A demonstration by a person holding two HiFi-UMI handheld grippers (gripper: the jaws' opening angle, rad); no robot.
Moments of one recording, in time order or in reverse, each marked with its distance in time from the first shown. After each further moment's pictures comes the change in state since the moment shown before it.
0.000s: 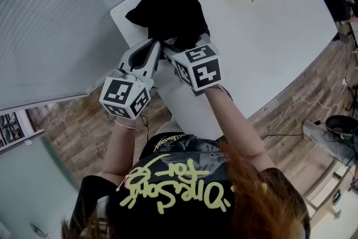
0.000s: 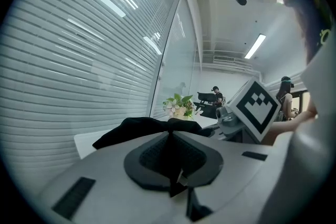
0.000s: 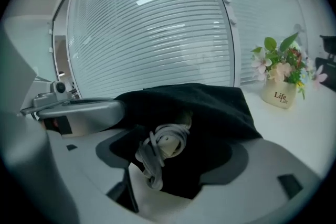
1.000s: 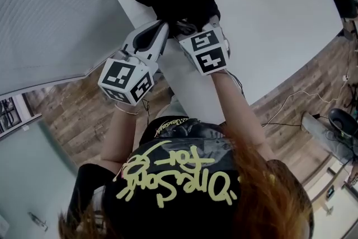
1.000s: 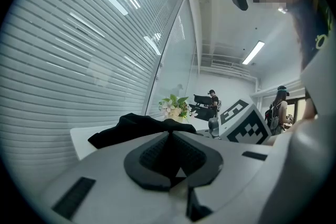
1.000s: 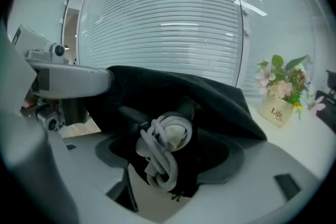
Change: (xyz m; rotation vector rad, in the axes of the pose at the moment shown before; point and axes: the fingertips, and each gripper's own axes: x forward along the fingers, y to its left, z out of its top) left arm -0.009 -0.010 -0.003 -0.042 -0.014 -0.051; right arm 0.008 -0.006 -0.023 -0.226 0.034 -0.056
